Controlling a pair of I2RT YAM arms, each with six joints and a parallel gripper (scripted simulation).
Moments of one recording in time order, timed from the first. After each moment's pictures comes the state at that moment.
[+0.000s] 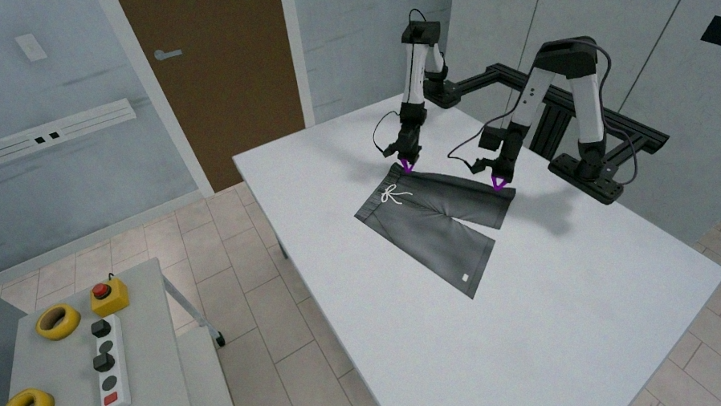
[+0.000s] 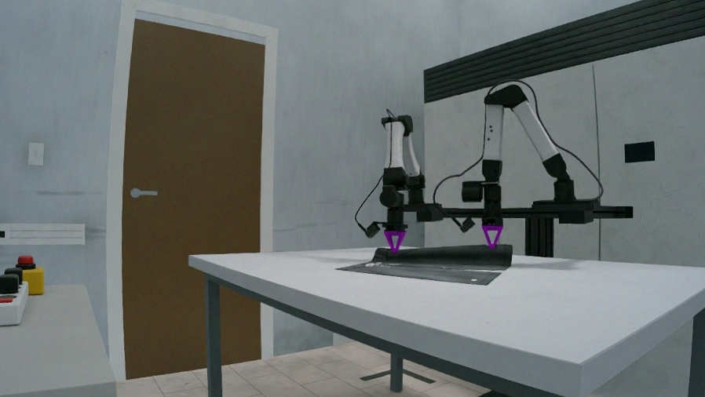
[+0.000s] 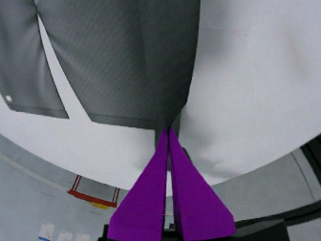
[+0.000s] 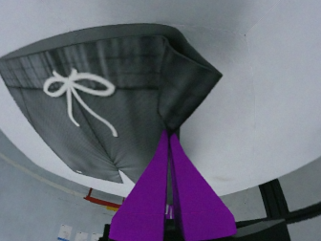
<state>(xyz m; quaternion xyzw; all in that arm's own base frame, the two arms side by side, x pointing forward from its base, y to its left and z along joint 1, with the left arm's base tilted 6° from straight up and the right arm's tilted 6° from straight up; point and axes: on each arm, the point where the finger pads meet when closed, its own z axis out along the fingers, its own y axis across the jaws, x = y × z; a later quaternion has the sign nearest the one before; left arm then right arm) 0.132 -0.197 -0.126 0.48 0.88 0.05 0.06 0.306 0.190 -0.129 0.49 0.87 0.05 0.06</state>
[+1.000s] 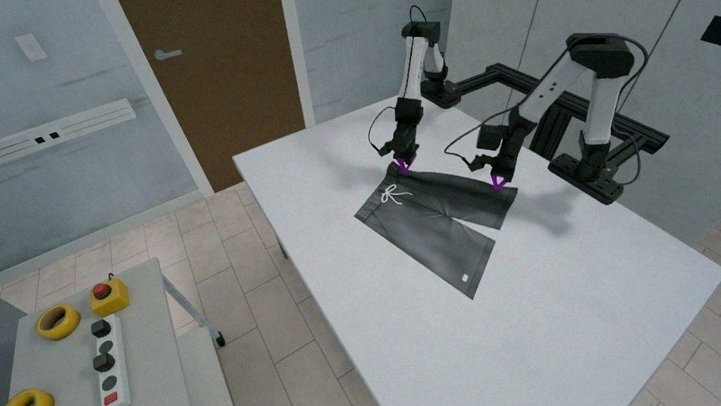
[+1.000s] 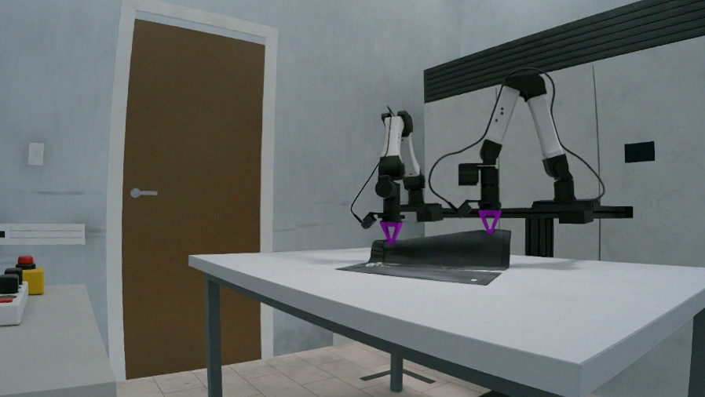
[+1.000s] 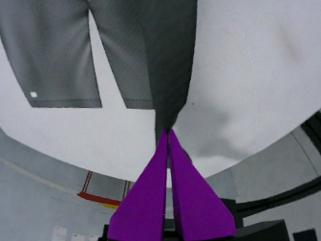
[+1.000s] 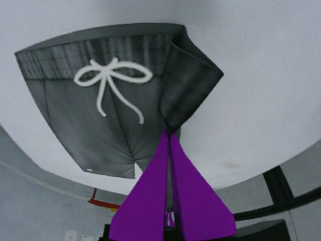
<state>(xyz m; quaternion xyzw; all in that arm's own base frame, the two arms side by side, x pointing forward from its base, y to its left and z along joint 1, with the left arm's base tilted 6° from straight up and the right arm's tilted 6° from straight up) 0.174 -0.173 -0.070 0.50 0.86 0.04 0.05 0.336 0.209 -0.093 0.50 0.86 0.03 0.05</state>
